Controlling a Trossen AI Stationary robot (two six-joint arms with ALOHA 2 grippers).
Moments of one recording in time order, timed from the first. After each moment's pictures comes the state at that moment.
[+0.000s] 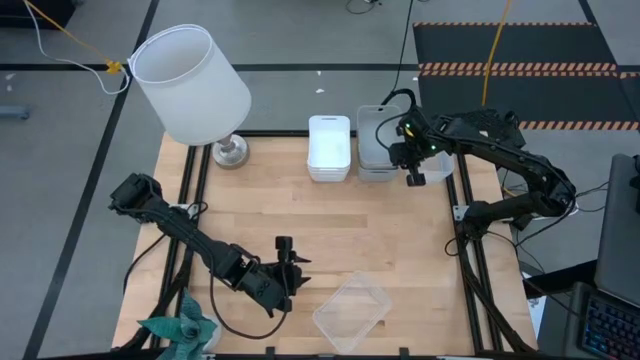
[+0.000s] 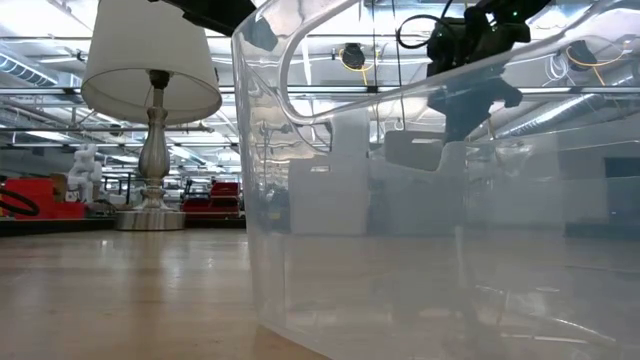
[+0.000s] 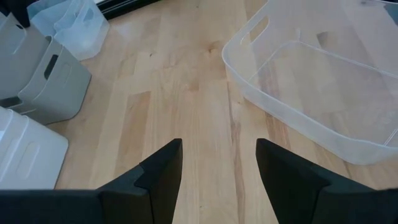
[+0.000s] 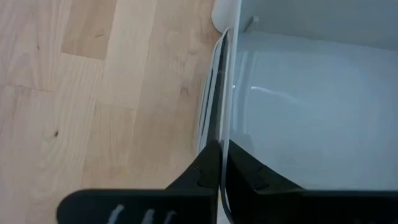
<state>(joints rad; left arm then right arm) -0.58 1.65 1.15 -0.31 -0.61 -0.16 -0.69 1.28 1.04 -0.88 -0.18 -0.84</state>
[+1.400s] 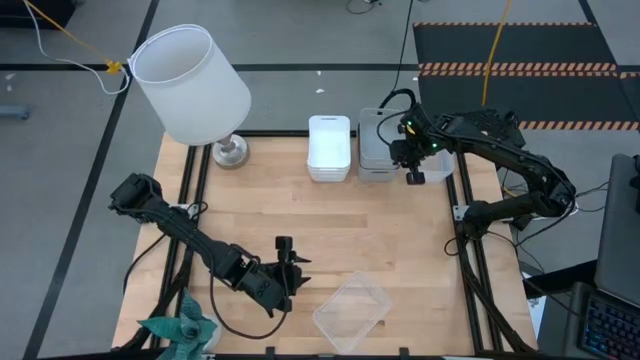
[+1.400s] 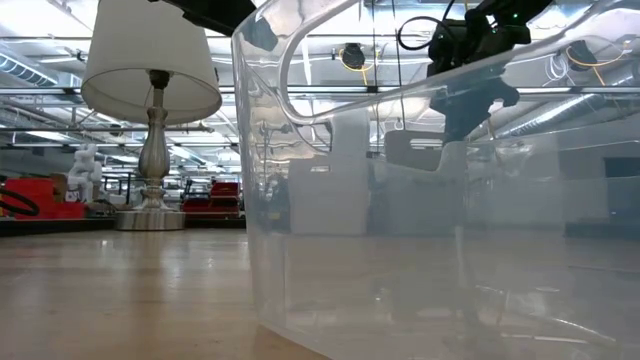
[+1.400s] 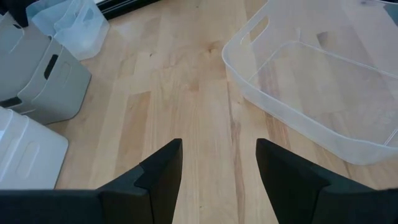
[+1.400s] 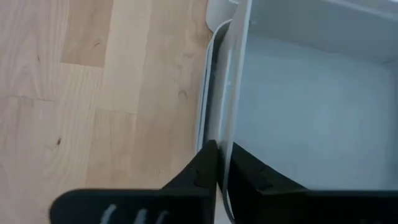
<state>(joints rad) -0.58 1.65 1.15 -0.31 -0.61 -0.16 -0.72 1.28 1.04 -0.87 -0.21 -0.81</state>
